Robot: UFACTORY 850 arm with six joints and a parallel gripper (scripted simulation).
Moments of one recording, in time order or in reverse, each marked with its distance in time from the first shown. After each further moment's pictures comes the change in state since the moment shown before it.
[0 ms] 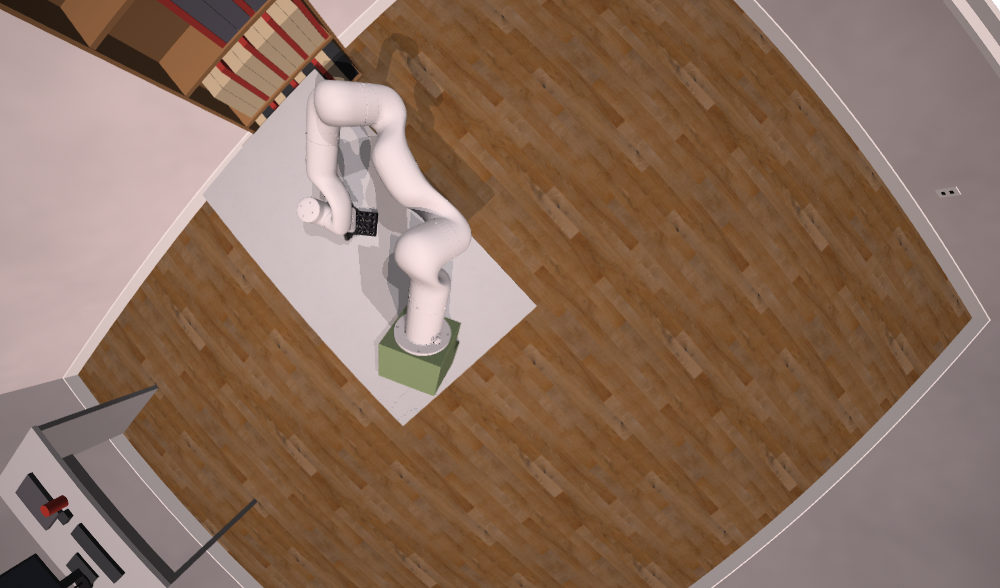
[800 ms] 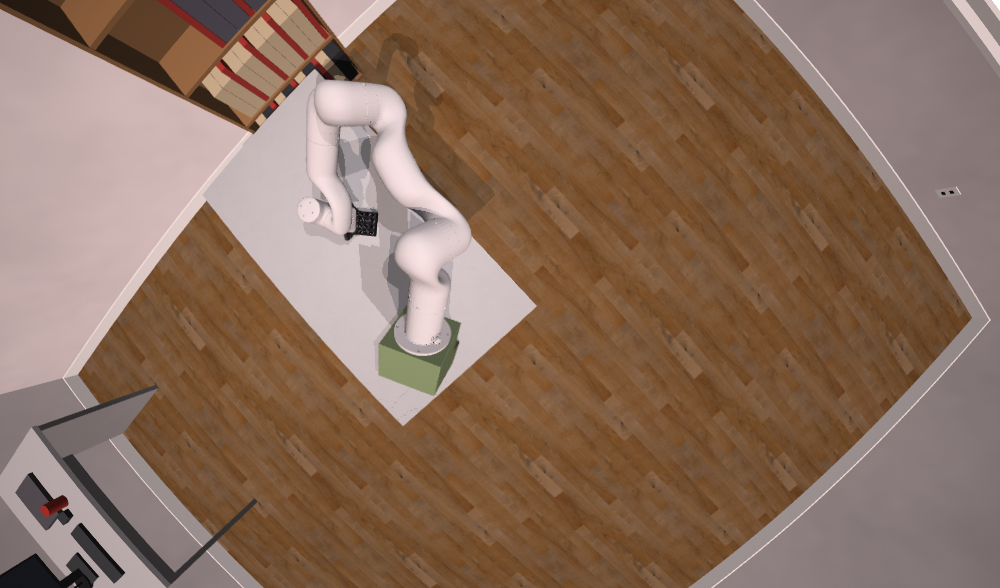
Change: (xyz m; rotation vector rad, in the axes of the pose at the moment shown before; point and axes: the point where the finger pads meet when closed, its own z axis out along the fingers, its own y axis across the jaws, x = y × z) arm -0.001 0.000 0.000 0.000 0.000 0.000
